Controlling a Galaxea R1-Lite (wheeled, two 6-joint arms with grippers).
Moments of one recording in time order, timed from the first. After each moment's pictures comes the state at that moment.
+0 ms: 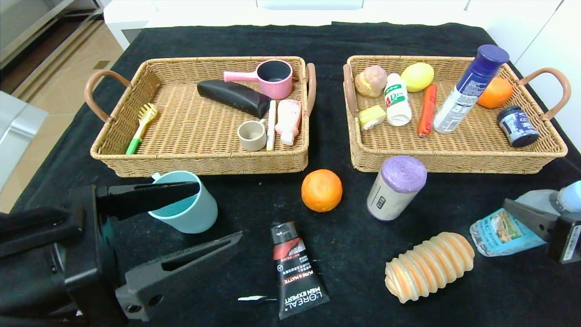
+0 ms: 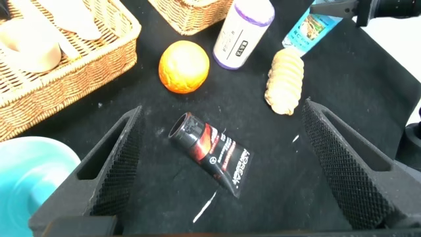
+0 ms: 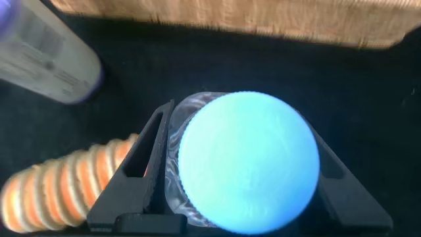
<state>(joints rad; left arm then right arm) -0.65 1.09 -0.69 -0.32 -0.19 0.02 0.30 1.12 -0.57 -0.33 -0.20 0.04</state>
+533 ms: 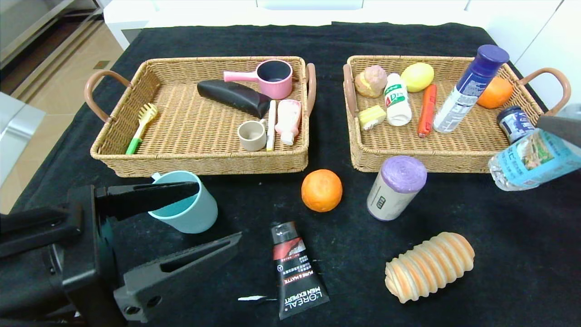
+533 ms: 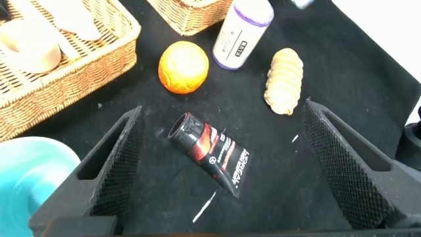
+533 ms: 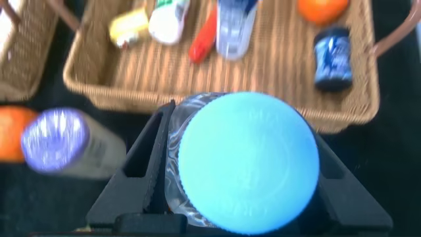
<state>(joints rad) -0.65 1.09 -0.68 -0.32 -0.19 0.03 0.29 1.15 -0.99 -0.07 -0.20 0.03</state>
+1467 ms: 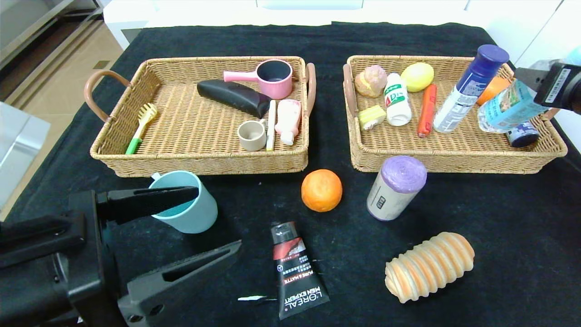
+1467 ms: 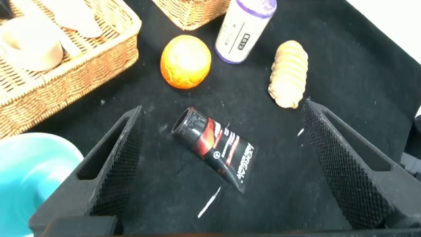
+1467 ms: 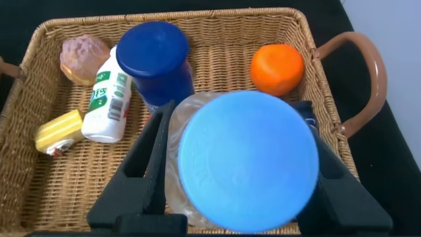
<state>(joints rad) -0.65 1.09 -0.67 -0.32 -0.19 0.06 0.06 1.49 -1.17 -0.40 -0.12 0.08</state>
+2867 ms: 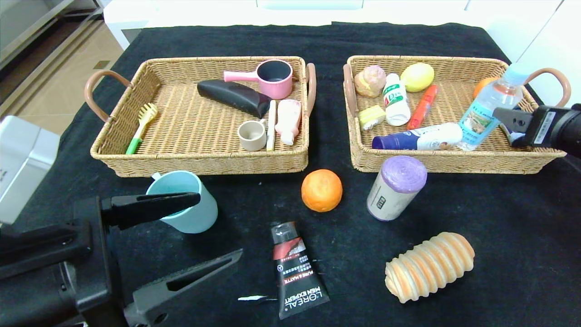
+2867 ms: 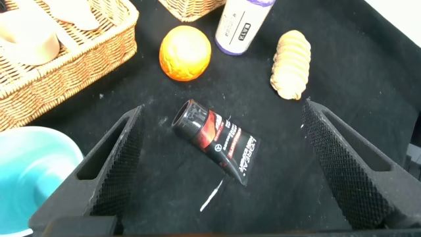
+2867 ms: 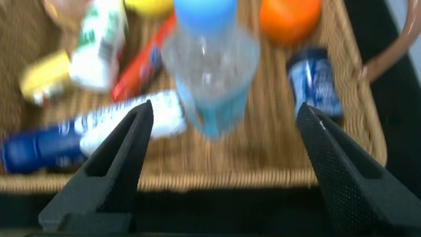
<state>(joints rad) -0.65 1.09 -0.65 -0.32 -0.19 0.08 0.09 1.44 -0.98 -0.41 -0.14 0.07</state>
